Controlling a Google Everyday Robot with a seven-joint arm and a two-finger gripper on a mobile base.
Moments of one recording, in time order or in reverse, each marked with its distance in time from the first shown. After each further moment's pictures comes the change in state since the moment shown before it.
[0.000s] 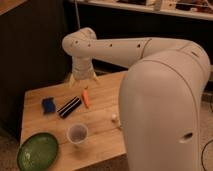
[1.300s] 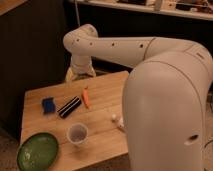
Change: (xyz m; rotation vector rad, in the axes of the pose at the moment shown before) arm -0.063 0.010 -0.017 -0.052 -0.228 -0.077
